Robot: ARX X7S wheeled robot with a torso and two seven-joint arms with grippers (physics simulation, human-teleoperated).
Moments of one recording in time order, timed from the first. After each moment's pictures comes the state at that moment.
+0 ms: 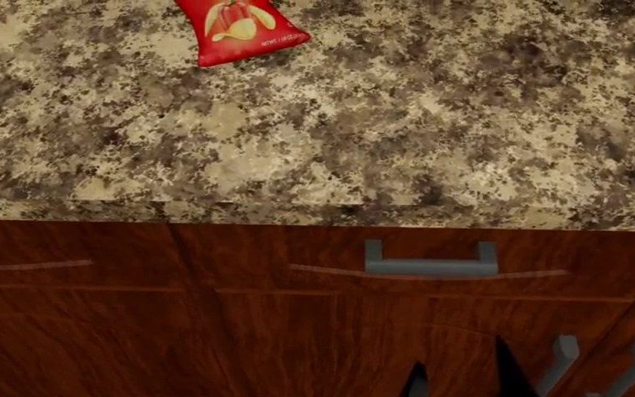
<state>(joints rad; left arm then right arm) 0.00 -0.20 0.34 -0.34 -0.24 0.53 -0.18 0.13 0.35 -0.45 -0.15 -0.31 0.39 0.43</state>
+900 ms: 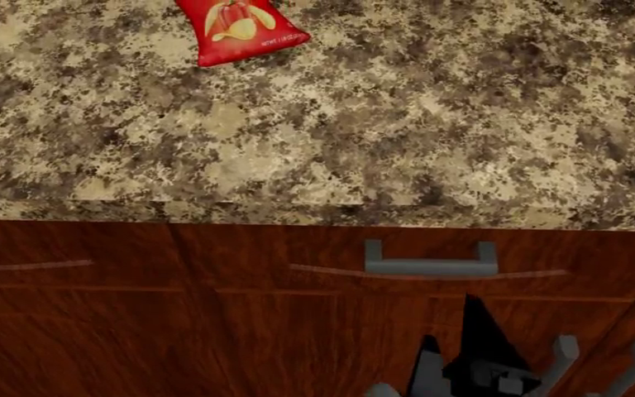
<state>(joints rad) 0.00 -0.21 0.36 -0.33 -0.25 0.52 -0.20 0.27 0.40 -0.69 -0.12 -0.74 0.67 0.38</state>
